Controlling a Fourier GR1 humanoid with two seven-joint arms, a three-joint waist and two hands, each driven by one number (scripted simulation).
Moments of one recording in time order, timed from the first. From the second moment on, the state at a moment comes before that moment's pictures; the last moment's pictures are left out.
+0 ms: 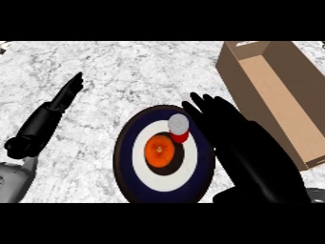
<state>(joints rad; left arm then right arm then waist) -0.23 0.49 -0.23 -1.52 0.12 0.00 -0.10 -0.56 -0.53 0.67 -2.08 0.45 0.24 0.83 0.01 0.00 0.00</state>
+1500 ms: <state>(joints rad) -0.24 0.45 -0.18 -1.51 0.07 -0.03 -0.09 -0.80 -0.03 0.88 -1.60 0.53 0.41 1.13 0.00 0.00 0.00</state>
